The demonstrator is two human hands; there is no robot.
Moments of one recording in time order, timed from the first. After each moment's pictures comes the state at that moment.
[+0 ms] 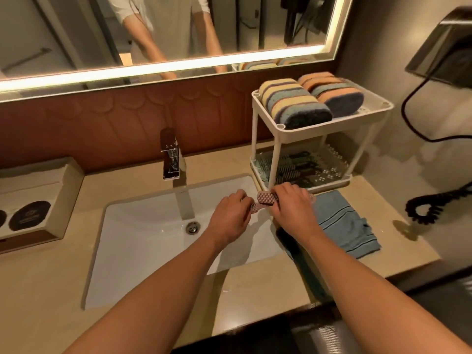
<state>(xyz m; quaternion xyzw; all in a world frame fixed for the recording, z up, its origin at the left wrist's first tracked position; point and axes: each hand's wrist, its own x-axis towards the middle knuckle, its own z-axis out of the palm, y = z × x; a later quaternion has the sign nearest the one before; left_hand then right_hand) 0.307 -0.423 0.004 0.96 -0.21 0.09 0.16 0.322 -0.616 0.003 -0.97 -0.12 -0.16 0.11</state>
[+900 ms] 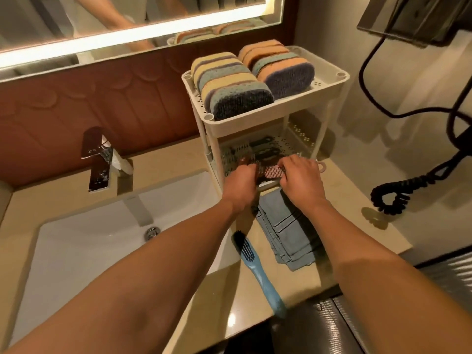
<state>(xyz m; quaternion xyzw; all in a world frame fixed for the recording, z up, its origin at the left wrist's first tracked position) 0.412 -0.579 -0.013 0.96 -0.13 0.04 0.26 0.400 -0.745 -0.006 -0.98 -0.06 -0.15 0.09</state>
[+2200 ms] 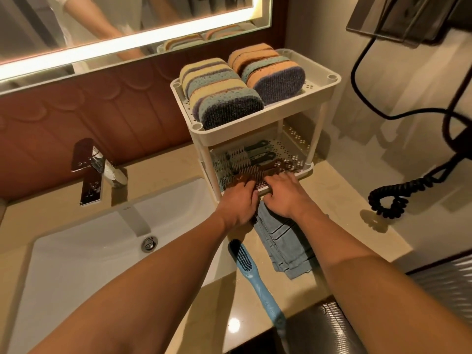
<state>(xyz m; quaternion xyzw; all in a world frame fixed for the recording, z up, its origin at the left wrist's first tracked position) 0.411 -0.573 -0.034 0.97 -0.19 -0.04 0.16 0.410 -0.735 -0.021 -0.99 -0.09 0.07 0.09</state>
